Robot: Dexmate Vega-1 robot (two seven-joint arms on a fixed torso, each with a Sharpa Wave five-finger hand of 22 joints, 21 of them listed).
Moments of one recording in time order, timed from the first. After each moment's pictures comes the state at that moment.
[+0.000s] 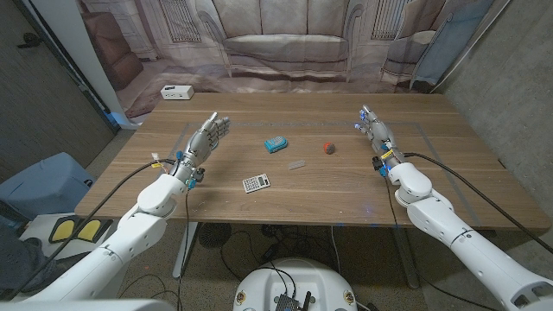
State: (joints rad) left arm 1.10 0.69 0.28 -1.53 -0.59 -0.47 -0.07; left_hand 0.20 -0.08 0.26 0.04 0.21 0.20 0.10 0.21 0.18 0.21 0.08 0.23 0.24 0.11 0.08 0.21 0.18 0.02 0.10 0.34 0.17; right arm -0.98 -0.59 -0.35 -1.50 0.52 0.31 -0.13; right_hand 0.24 0.01 0.22 -0.07 0.19 0.11 0.08 0.20 0.18 0.06 0.13 0.21 0.20 -0.04 0.06 0.21 0.23 0.20 -0.02 0.28 0.17
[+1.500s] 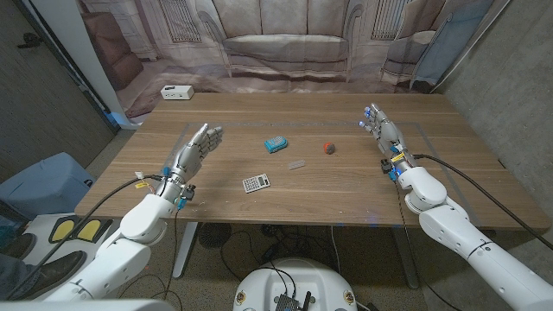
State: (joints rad) left arm 1.37 0.75 0.15 -1.73 -0.54 -0.52 0.03; left_hand 0.21 -0.08 0.24 0.03 0.21 0.26 0.09 0.21 0.18 0.27 0.08 0.24 0.22 0.19 0.07 0.21 0.18 0.07 0.11 0.32 0.17; right arm -1.09 -0.64 -0.29 -1.61 0.55 0.36 -0.10; right_hand 0.24 0.01 0.21 -0.08 0.19 0.11 0.09 0.20 0.18 0.07 0.13 0.21 0.20 -0.03 0.06 0.21 0.23 0.22 -0.01 0.27 0.17
